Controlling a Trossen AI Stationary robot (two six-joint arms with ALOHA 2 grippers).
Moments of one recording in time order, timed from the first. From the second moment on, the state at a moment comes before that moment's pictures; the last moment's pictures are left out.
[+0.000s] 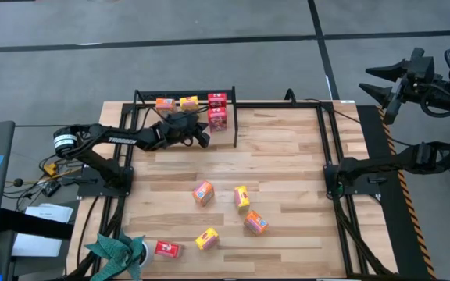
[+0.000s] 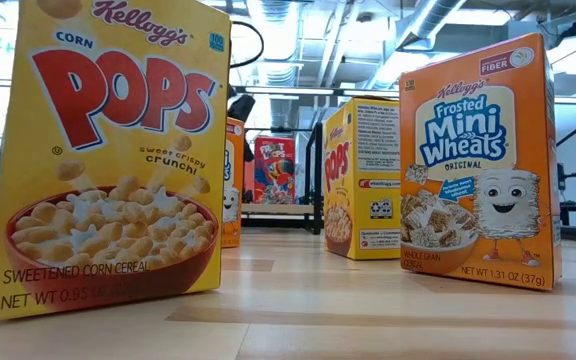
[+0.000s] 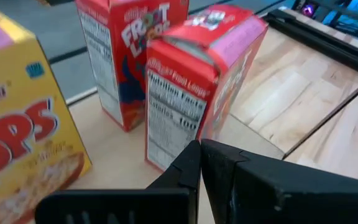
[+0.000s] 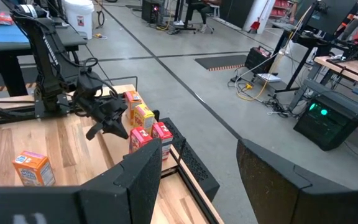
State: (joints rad) left arm 0.40 1.48 0.66 0.44 -0.30 -0.30; right arm -0.48 1.10 2.34 -1.49 0.11 -0.17
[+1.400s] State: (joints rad) left arm 0.40 1.58 0.66 0.59 -0.25 -0.32; right arm -0.48 1.10 2.34 -1.49 0.11 -0.19
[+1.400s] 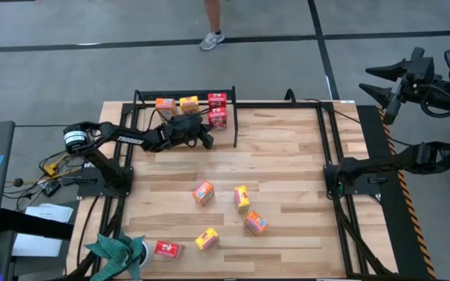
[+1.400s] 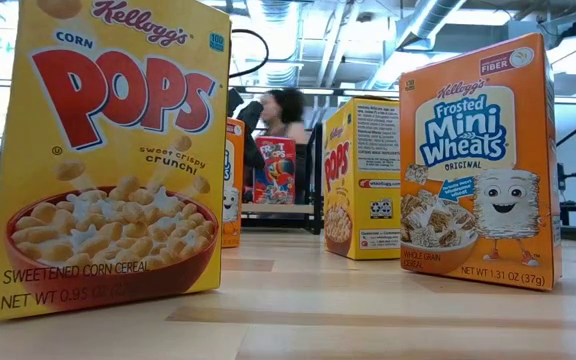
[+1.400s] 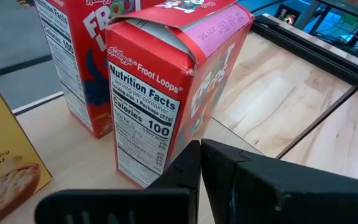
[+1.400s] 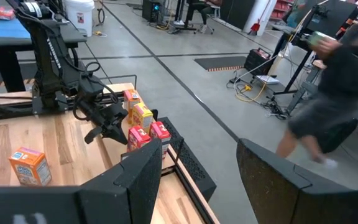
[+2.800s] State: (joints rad) left arm 0.37 1.53 0.66 0.59 0.00 -0.40; right arm -0.48 1.10 2.34 -1.49 0.11 -0.19
